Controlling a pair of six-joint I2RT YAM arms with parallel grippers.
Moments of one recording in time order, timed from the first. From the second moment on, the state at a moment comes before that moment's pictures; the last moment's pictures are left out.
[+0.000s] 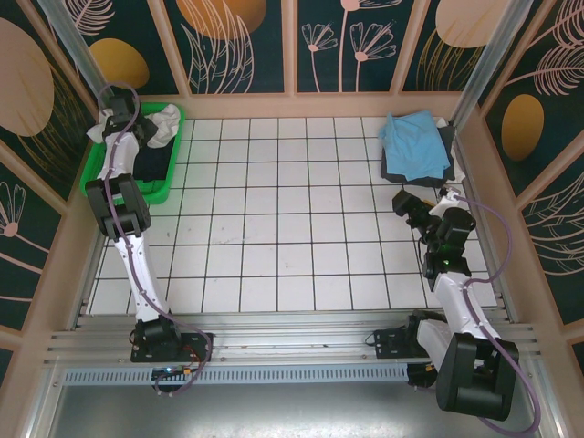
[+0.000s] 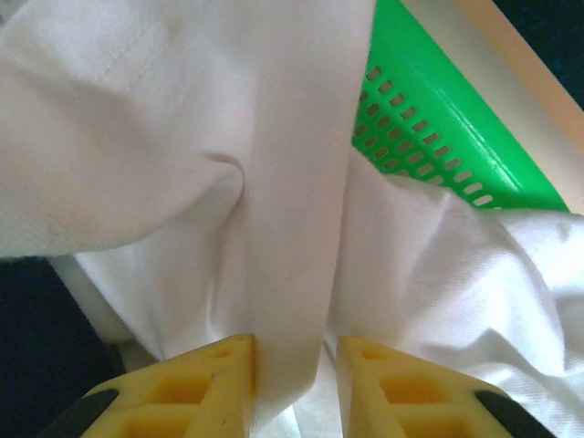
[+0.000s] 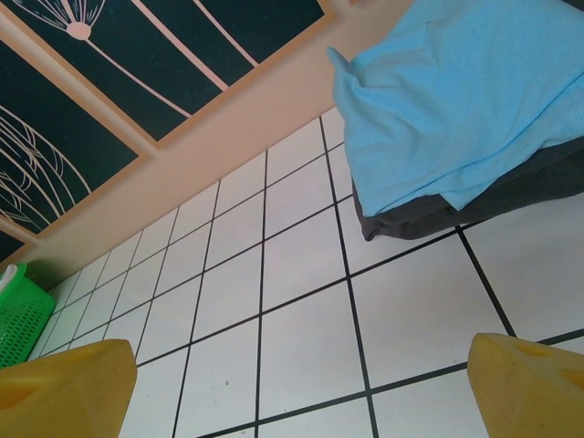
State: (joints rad) left arm 0.25 2.46 2.23 -0.49 0.01 -0.63; right arm -0.15 0.92 0.35 0.32 -0.34 0.52
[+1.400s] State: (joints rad) left arm -0.40 1.55 2.22 -0.27 0.26 -0.58; right arm -0.15 0.85 0.35 0.31 -0.34 0.52
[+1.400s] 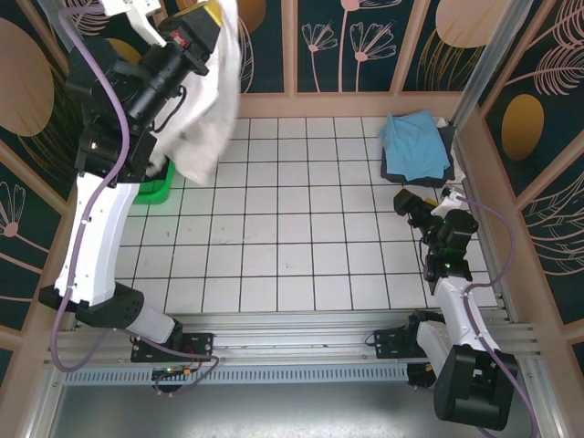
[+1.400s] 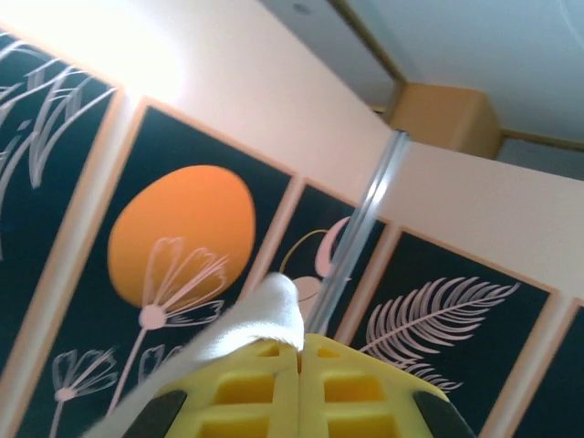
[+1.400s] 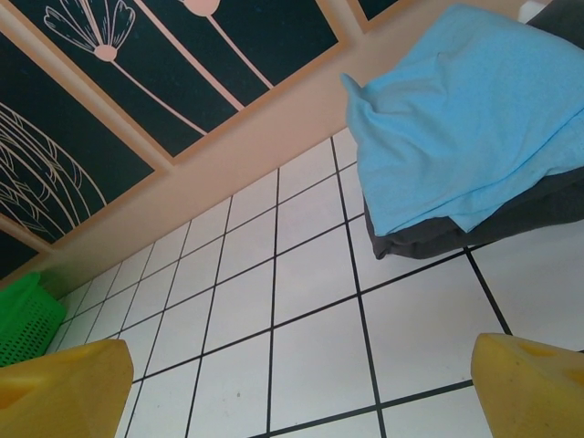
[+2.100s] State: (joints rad) left arm -0.26 1.56 1.49 -0.22 -0.17 -0.59; right arm -0.05 0.85 0.36 0.27 -0.35 0.52
